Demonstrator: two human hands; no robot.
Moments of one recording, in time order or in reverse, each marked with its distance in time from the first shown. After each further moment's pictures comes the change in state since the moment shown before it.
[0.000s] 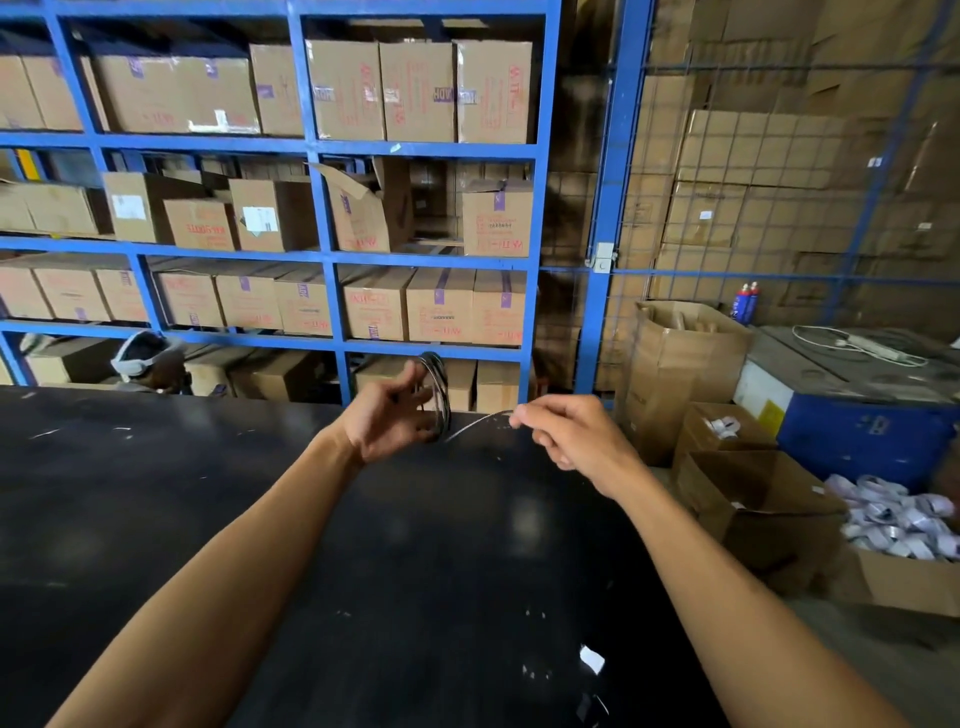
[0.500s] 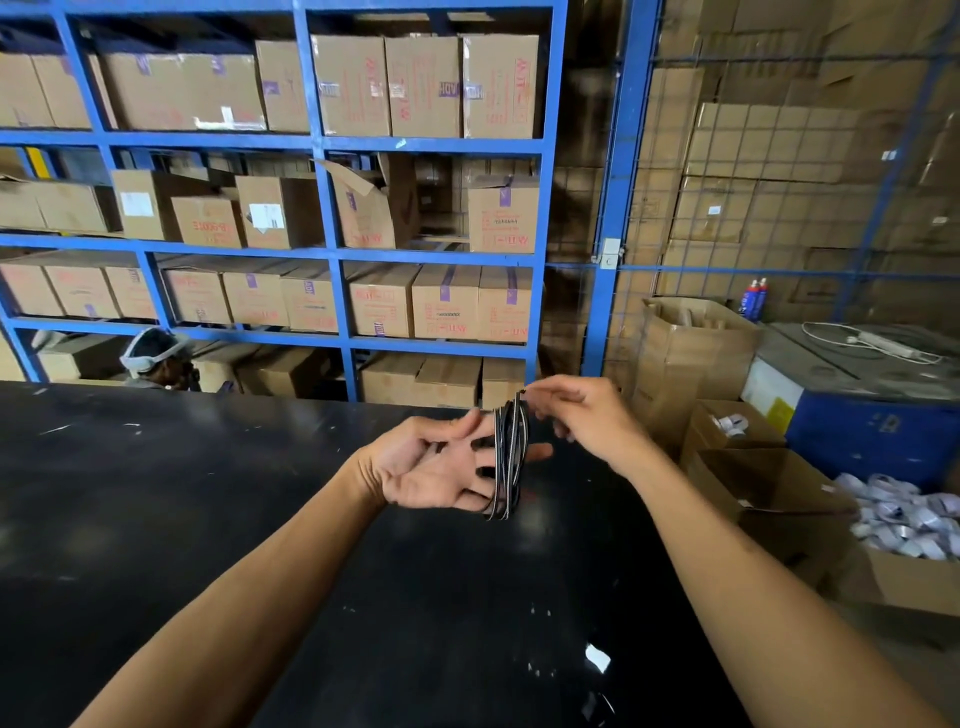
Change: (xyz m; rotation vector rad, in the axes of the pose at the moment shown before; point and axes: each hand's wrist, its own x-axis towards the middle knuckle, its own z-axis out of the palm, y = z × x) left_hand -0.038 -0.023 0.045 0.102 -0.732 -0.330; right_hand 0.024 0.005 -0.013 -0.207 0.123 -0.079
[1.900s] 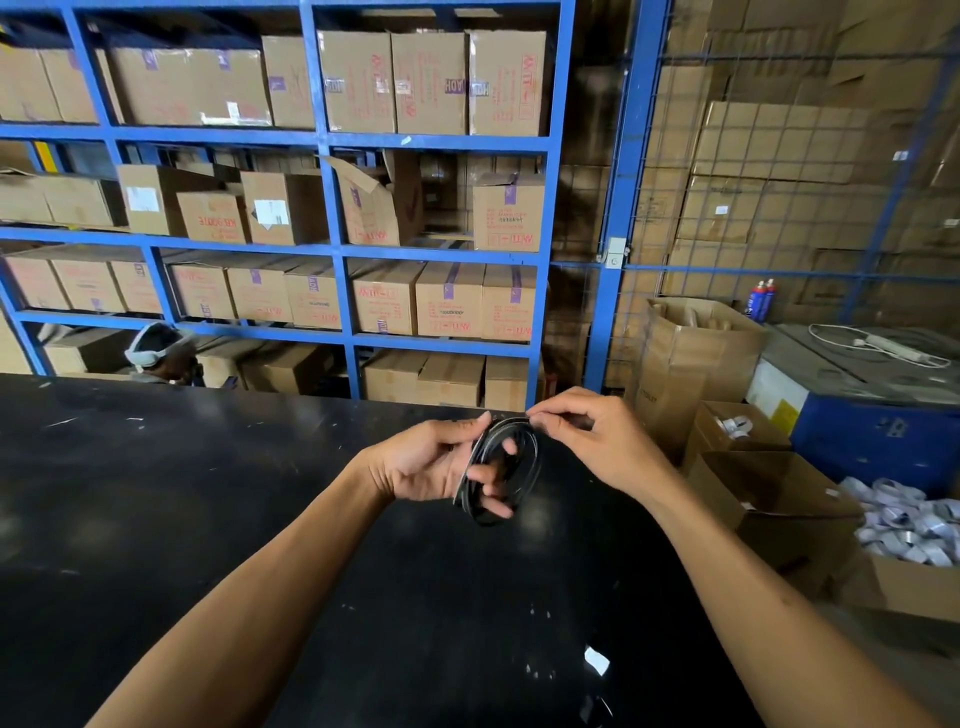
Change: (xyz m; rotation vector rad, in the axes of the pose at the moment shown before) left_hand 0.010 -0.002 -0.010 -0.030 0.148 0.000; right_hand -0.020 0.008 -0.009 -0.222 -0.040 -0.241
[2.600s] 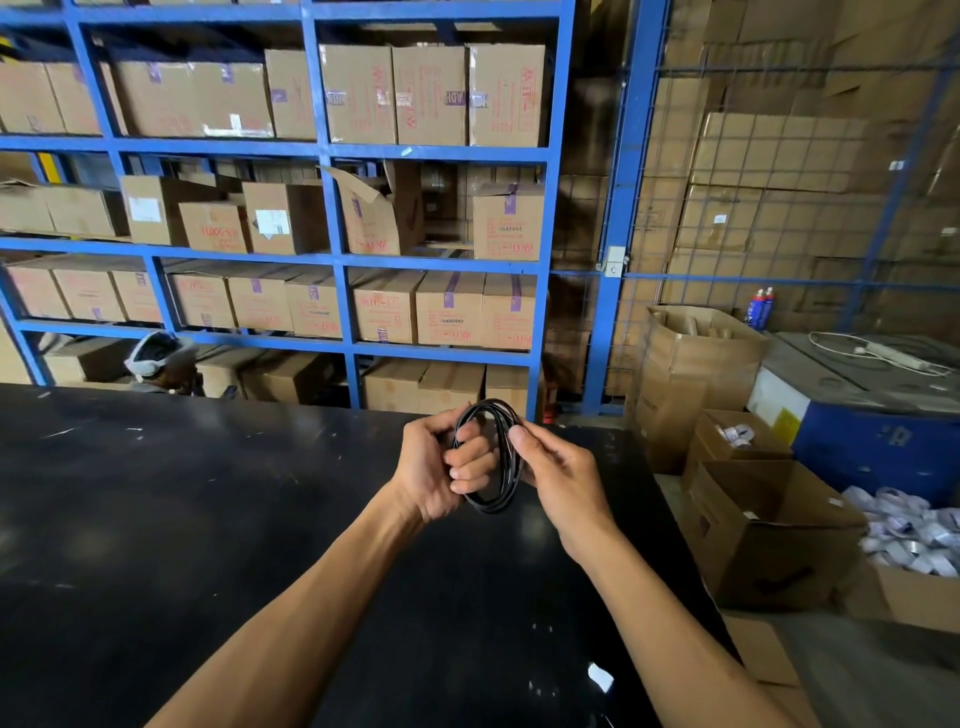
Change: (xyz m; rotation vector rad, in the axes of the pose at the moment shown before) left_hand 0.017 -0.010 0.013 -0.428 0.302 0.385; right_hand -0.012 -0.010 0.072 0.649 0.247 0.351
